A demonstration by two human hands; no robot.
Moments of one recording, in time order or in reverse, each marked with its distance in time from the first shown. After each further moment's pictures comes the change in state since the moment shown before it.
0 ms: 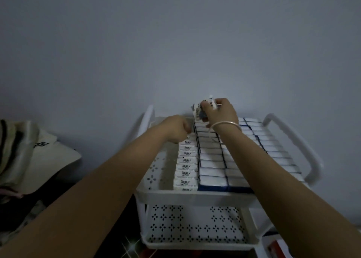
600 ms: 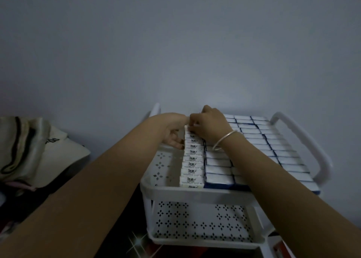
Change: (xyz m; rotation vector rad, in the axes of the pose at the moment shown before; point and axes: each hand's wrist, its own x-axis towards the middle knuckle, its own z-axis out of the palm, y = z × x) left_hand -0.017 0.005 -0.010 -0.762 -0.149 -0.437; right_hand -0.002 0.015 0.023 -0.750 -0.275 -0.672
